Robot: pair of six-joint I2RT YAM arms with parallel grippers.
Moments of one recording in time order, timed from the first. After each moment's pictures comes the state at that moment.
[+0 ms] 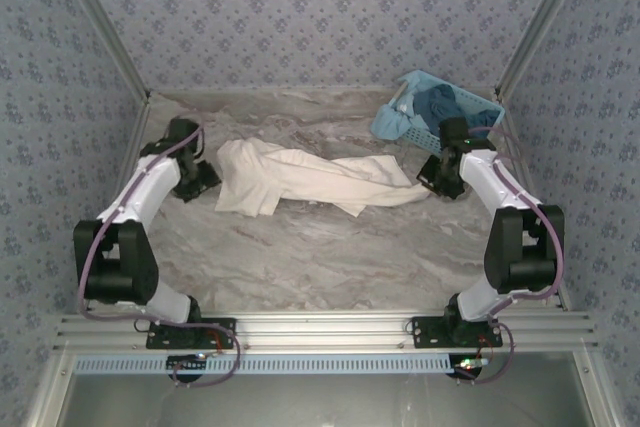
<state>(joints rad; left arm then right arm) -0.04 1.50 1.11 -0.88 -0.02 -0.62 0.07 1.58 1.15 -0.83 -0.06 0.66</state>
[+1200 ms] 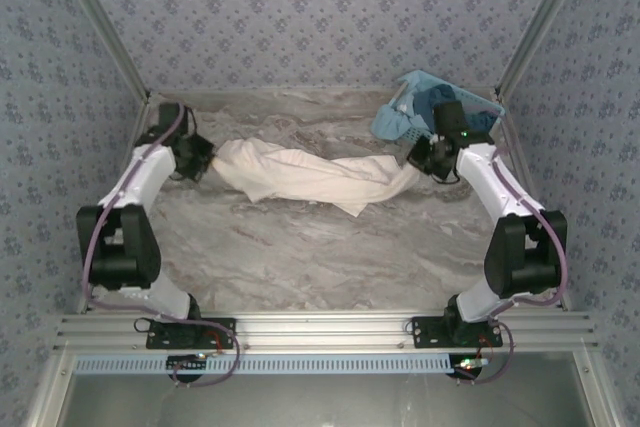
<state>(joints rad) 0.01 1.56 1.29 -0.68 0.13 -1.01 0.13 1.55 1.30 -0.74 -0.15 0.64</state>
